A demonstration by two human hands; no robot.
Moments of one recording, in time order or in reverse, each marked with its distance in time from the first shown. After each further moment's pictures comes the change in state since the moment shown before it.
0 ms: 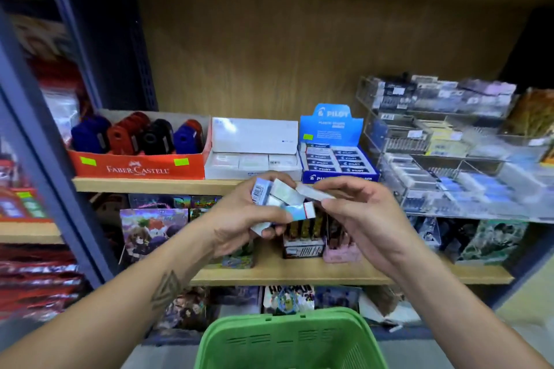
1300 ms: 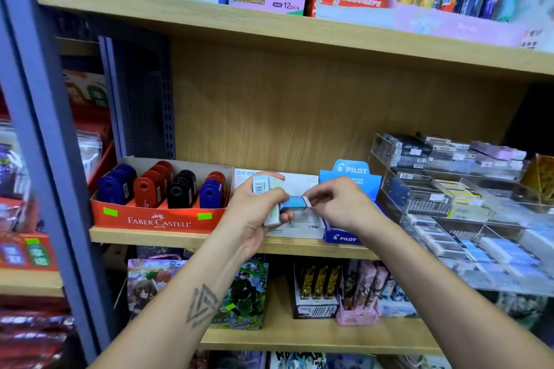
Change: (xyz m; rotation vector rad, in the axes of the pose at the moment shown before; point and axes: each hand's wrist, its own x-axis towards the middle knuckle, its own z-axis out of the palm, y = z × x) left_hand 0.043 0.066 -0.021 -0.194 0.500 0.132; right_hand 0.114 -0.043 0.054 -1.033 -0.005 -0.010
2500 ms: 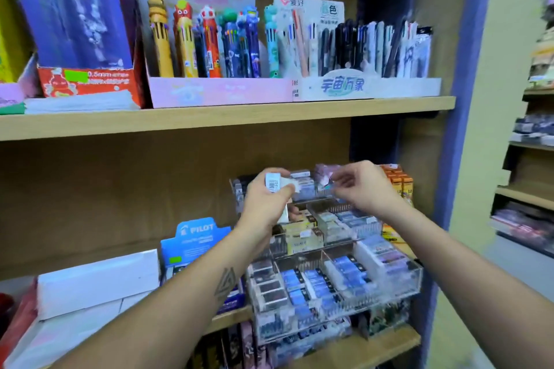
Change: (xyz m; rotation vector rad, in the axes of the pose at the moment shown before) left_hand 0.057 -0.055 0.295 0.318 -0.313 0.214; right_hand -0.025 0.181 -0.276 -0.214 0.531 0.024
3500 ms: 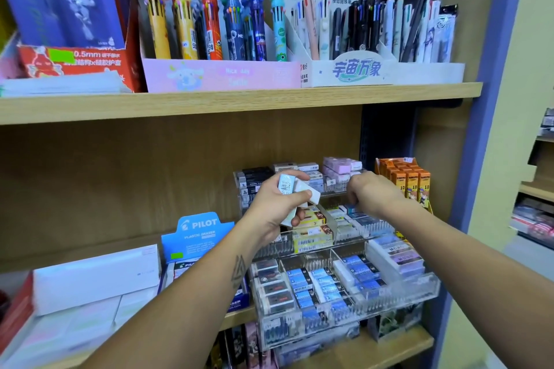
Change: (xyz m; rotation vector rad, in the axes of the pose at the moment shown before) left_hand 0.029 -0.032 -0.006 -0.052 -0.195 -0.106; right_hand 0.027 0.036 0.030 -0.732 -0.309 -0.014
